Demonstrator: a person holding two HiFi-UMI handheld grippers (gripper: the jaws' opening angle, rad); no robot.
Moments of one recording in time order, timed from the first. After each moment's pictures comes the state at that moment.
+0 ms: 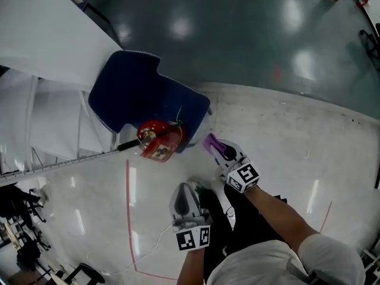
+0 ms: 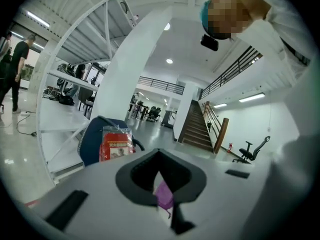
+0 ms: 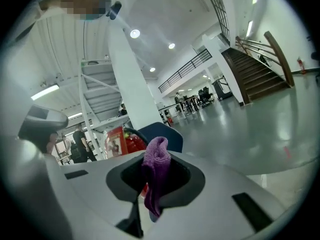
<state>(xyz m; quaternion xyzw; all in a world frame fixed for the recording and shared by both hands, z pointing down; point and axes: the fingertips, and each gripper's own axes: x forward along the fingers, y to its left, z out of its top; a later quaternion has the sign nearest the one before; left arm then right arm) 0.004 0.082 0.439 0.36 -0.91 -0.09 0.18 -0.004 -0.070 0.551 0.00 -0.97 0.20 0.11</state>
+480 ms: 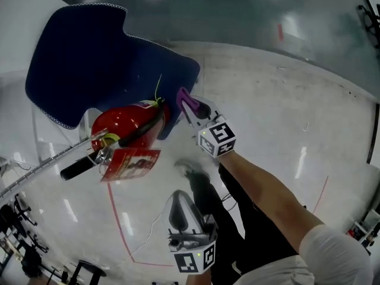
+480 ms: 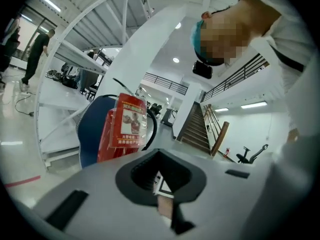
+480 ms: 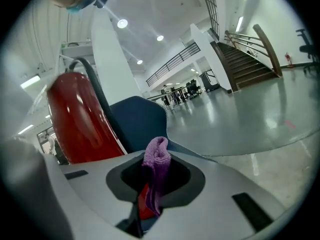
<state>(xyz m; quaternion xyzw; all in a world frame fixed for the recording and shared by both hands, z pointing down) -0.016 0.087 0.541 0.36 -0.90 -0.13 0.21 -0.113 -0.082 0.749 0.06 -0.96 0.21 0.16</state>
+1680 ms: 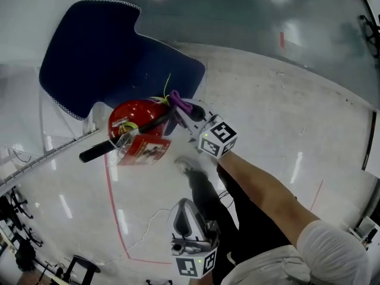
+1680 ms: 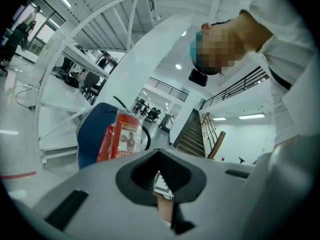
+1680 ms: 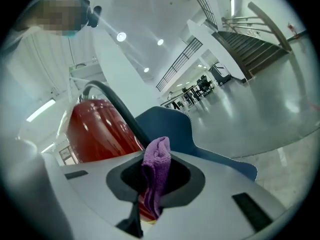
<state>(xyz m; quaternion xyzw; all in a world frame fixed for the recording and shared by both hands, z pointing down) -0.002 0.108 0.490 0.37 -0.89 -0.18 0.20 -0.140 -0.038 0.680 -0.04 -0.95 0.28 0.11</state>
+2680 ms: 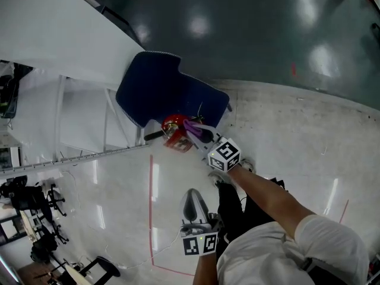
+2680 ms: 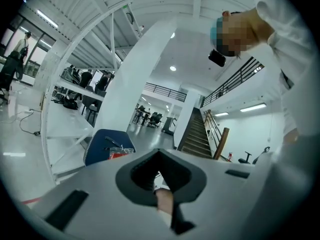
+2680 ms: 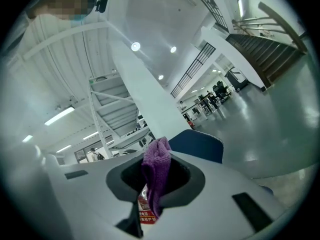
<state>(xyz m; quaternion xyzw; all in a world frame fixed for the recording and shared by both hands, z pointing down) 0.021 0.131 0.350 0.34 -0.92 -0.12 0.16 -0.124 0.018 0.478 -0.11 -0.96 0.27 0.04</state>
